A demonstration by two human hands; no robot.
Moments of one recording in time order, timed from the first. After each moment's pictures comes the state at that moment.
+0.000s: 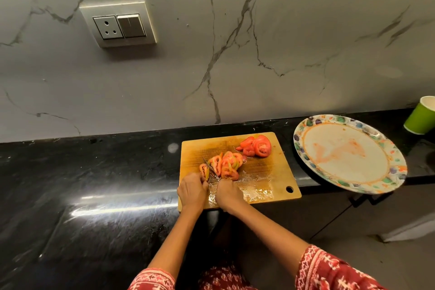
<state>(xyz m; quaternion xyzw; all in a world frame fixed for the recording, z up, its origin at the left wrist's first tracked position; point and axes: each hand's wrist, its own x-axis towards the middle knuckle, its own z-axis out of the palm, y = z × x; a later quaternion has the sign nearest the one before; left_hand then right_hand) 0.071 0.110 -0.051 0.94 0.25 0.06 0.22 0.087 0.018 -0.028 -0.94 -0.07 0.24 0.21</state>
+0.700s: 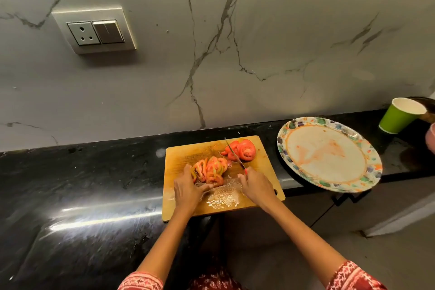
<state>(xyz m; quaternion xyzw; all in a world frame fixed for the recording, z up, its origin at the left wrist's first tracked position) 0.090 0.100 -0.061 0.91 0.17 0.09 0.38 0.128 -0.086 -0.039 -0.96 -0.08 0.08 0.26</state>
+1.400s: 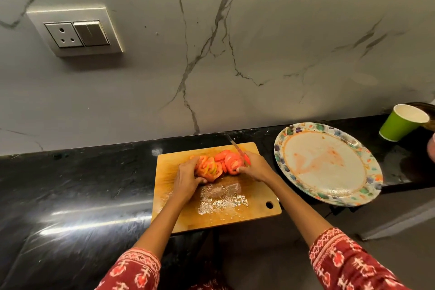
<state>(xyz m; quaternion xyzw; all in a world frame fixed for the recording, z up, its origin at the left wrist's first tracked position) 0.156 0.107 -0.062 0.94 0.08 0.02 0.34 0.224 -0.103 -0.036 -0.93 -0.10 0.18 0.32</state>
